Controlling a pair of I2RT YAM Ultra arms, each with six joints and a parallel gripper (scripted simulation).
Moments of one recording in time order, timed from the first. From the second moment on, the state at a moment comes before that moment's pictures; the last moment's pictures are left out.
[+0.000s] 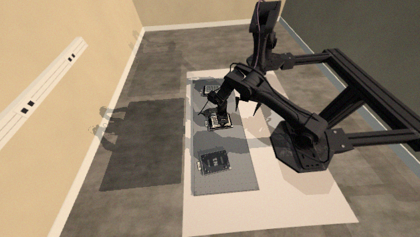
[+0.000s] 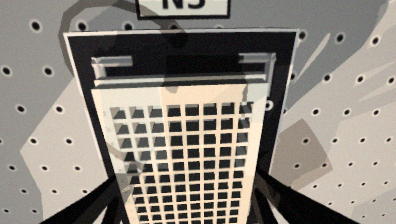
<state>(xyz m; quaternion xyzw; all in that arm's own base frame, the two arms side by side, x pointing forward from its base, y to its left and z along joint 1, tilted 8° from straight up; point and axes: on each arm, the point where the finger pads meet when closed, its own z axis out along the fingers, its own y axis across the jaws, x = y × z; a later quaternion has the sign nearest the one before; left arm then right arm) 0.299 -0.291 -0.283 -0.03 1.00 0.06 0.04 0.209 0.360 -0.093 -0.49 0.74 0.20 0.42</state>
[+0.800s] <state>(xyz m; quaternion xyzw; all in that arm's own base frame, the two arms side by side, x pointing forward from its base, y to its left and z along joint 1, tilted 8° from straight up) 0.298 -0.289 -0.284 -0.03 1.00 0.06 0.03 0.209 0.360 -0.093 -0.49 0.74 0.20 0.42</state>
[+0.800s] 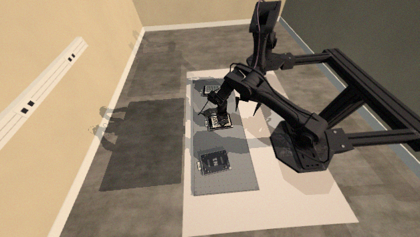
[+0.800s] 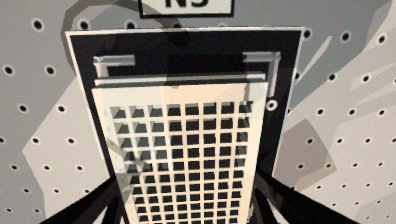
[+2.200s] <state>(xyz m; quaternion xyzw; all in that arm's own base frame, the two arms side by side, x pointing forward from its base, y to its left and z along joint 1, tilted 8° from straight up) 0.298 -0.289 -0.283 -0.02 1.00 0.06 0.03 0.209 0.360 -0.093 -0.49 0.74 0.20 0.42</state>
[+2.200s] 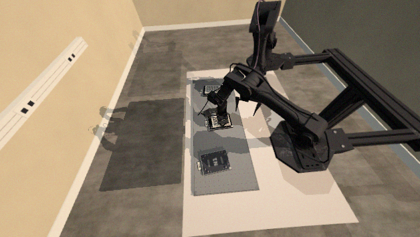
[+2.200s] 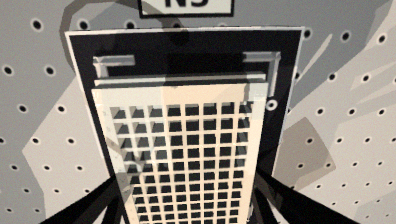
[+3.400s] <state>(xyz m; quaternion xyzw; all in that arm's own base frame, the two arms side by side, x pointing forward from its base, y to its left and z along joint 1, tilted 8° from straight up) 0.299 -0.290 -0.279 -0.02 1.00 0.06 0.03 0.209 0.360 -0.093 -0.49 0.74 0.20 0.42</state>
